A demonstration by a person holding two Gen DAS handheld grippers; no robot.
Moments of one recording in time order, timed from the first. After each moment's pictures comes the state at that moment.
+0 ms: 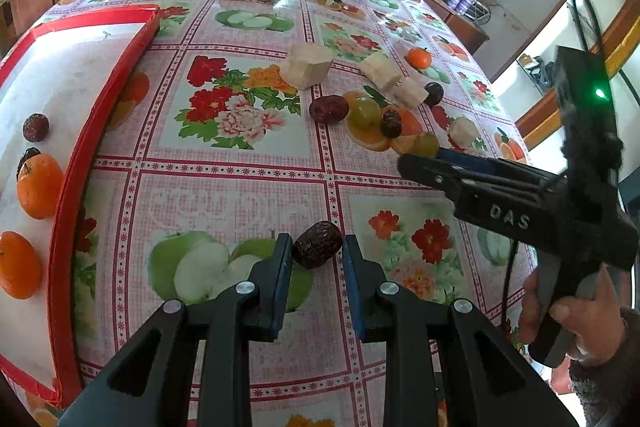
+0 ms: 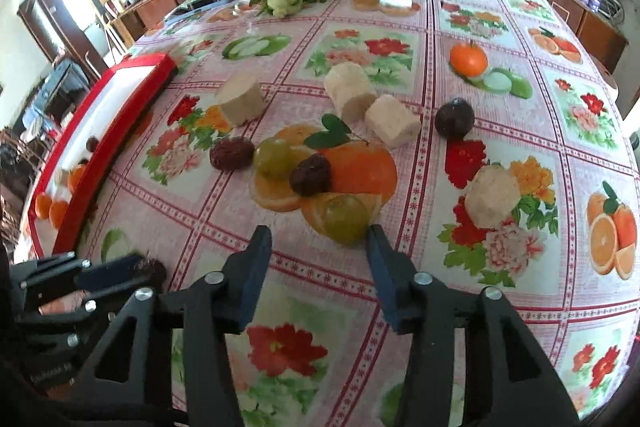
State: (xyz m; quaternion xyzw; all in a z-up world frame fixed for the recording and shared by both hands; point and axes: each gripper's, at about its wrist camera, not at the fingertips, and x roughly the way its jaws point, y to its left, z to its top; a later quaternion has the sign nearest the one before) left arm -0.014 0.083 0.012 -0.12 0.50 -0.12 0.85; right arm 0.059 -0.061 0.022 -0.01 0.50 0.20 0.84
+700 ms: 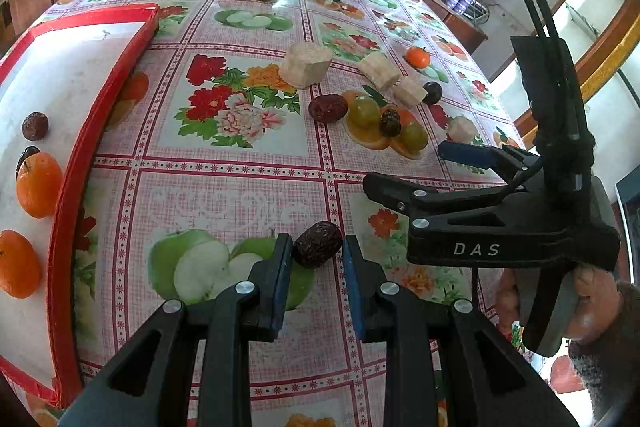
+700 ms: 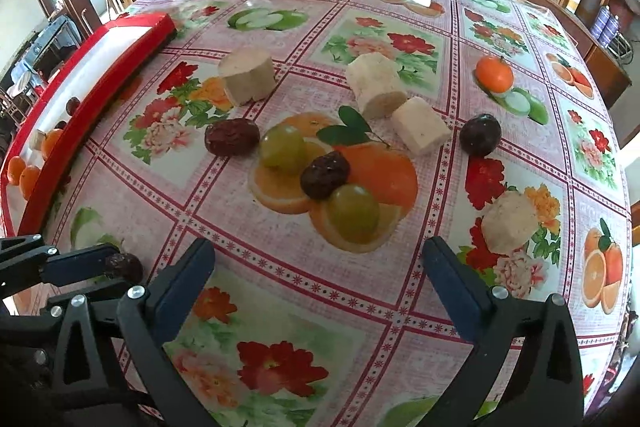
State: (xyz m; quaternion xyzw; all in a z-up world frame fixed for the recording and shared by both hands) left arm -0.015 0.083 0.011 -0.12 0.50 -0.13 0.85; right arm 0.063 -0.036 0.009 -0.10 0.52 0.19 0.83
